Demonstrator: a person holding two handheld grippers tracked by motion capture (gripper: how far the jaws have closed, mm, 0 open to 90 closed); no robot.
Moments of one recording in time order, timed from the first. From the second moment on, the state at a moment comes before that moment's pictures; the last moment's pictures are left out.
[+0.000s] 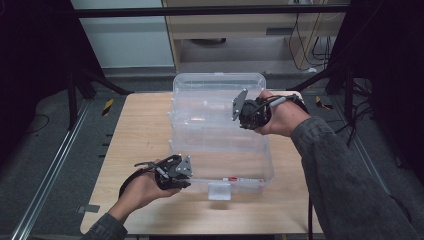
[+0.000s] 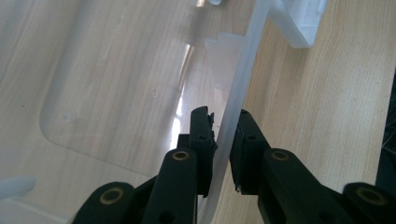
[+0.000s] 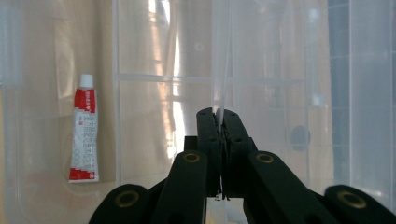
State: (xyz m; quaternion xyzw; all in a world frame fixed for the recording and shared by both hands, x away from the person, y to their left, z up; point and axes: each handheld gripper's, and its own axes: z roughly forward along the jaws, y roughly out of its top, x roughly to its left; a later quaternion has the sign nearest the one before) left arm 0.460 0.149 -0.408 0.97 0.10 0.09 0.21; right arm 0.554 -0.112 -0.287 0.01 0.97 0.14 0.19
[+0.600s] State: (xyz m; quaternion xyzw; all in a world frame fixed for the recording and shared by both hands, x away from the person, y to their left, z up) left arm 0.457 0.146 -0.410 0.97 0.10 0.10 0.21; right arm 0.532 -0.113 -0.288 -0.01 0.97 0.17 0.19
